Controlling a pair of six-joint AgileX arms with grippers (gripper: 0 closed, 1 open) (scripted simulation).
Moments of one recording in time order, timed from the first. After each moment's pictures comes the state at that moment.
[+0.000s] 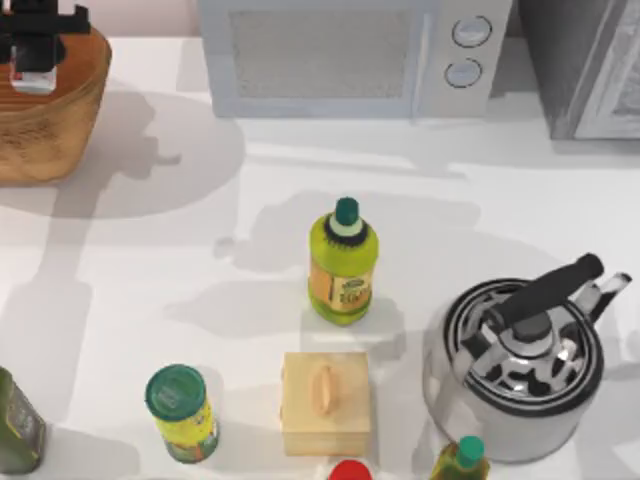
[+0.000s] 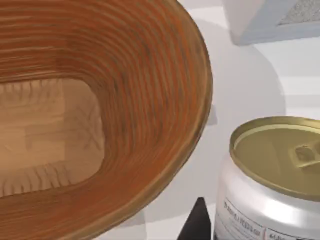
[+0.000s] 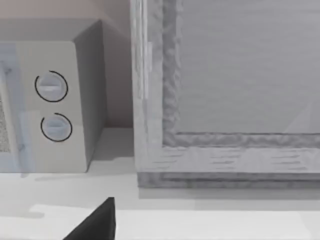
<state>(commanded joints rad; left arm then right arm) -0.03 1.67 1.49 -0.74 0.22 0.07 0.00 0.00 0.00 0.00 0.00 0.00</state>
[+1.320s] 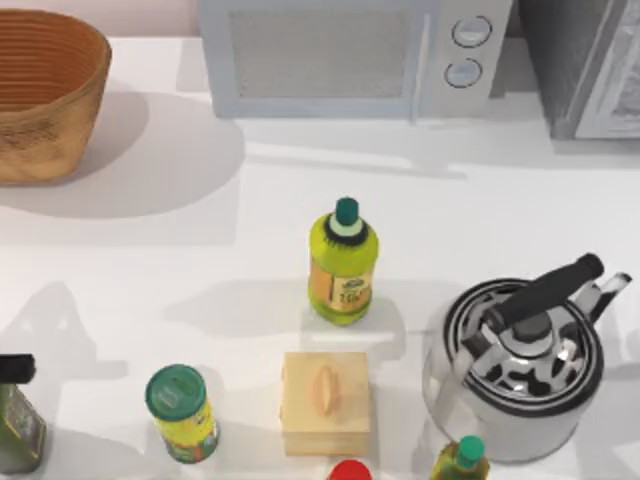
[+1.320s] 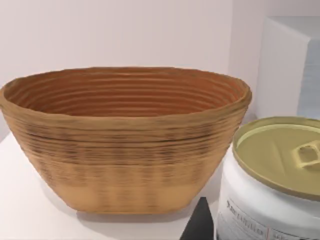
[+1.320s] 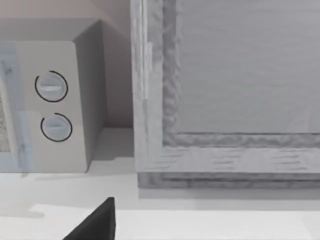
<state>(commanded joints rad) 0.00 0.00 0.00 0.00 0.00 0.00 0.00 0.00 0.00 0.00 0.00 0.00</state>
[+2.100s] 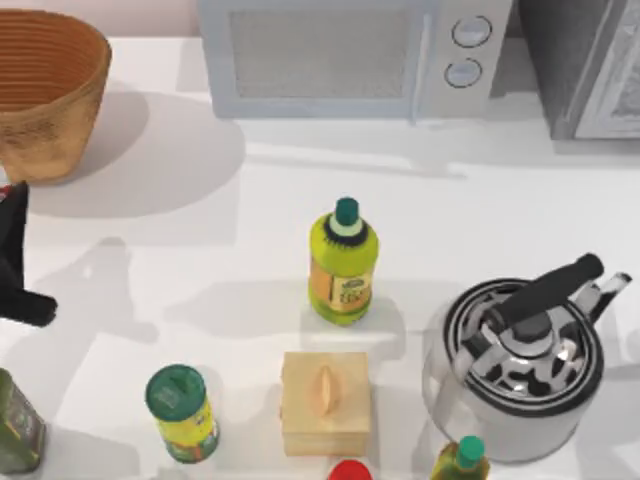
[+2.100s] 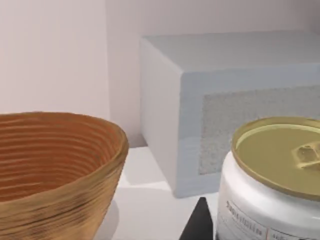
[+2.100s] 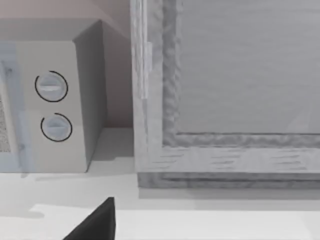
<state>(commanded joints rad) 0.01 0.52 0.21 0.29 0.32 0.00 0.00 0.00 0.00 0.00 0.00 0.00</state>
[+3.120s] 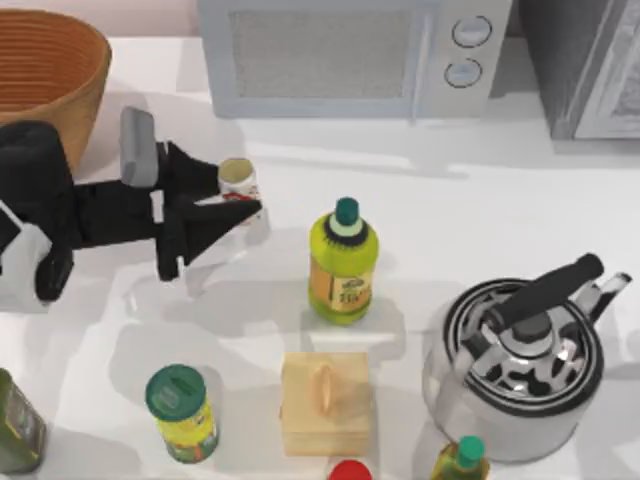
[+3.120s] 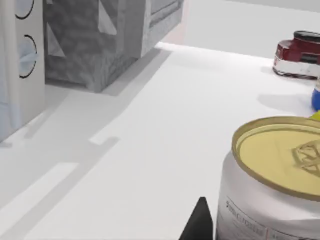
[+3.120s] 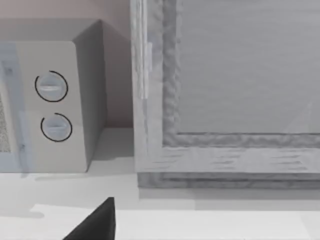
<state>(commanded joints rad) -0.11 2.22 0.87 1.21 1.31 0.05 0.00 0.00 0.00 0.00 0.00 0.00</state>
